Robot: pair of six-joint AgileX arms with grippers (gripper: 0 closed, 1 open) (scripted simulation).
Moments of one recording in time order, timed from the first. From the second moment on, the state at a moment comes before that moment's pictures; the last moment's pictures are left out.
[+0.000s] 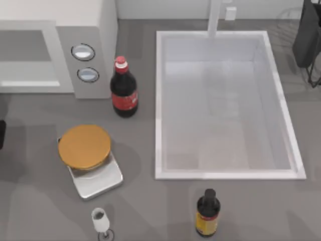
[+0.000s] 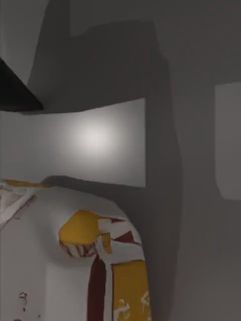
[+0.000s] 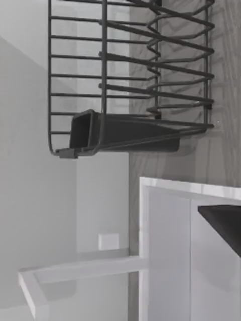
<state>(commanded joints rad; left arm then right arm) 0.33 2.01 1.20 -0.77 0.00 0.17 0.00 0.00 0.00 0.00 0.00 0.00</state>
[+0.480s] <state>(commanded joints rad) 0.32 2.05 1.20 -0.73 0.00 0.16 0.00 0.00 0.00 0.00 0.00 0.00</state>
